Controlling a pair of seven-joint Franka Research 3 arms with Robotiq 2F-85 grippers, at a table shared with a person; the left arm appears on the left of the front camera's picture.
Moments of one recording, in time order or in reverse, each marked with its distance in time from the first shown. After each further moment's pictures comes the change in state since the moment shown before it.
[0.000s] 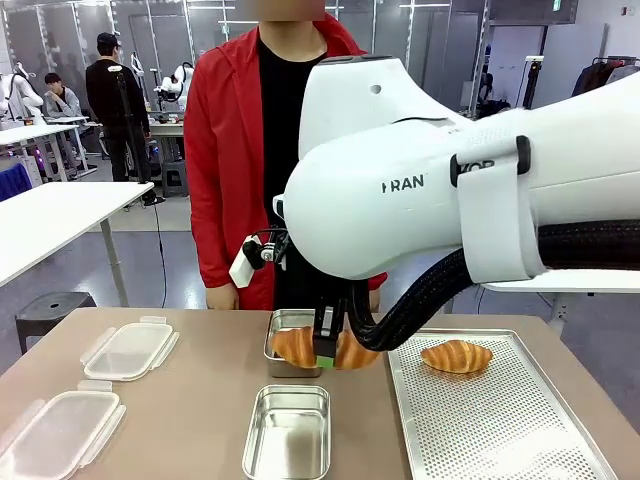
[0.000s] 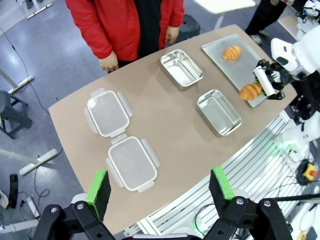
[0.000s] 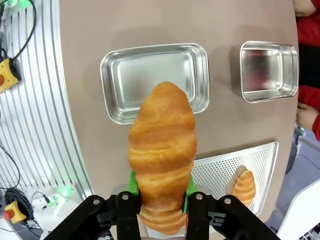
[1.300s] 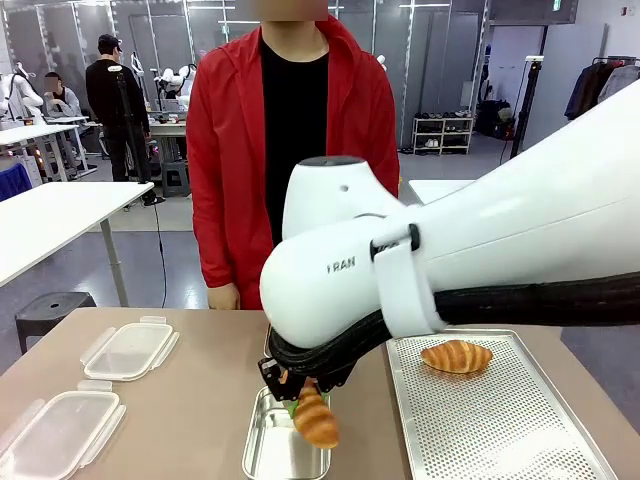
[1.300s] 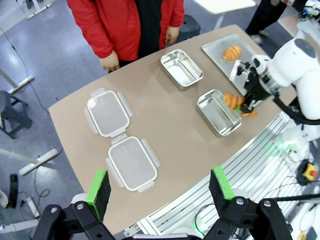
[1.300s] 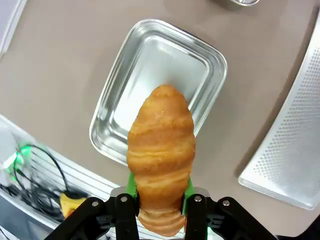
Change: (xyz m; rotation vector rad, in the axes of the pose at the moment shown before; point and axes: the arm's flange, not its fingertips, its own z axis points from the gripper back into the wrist) left arm 0.000 0.000 0.000 0.001 0.000 0.000; right arm 0.020 0.005 -0.099 0.116 0.051 -1.052
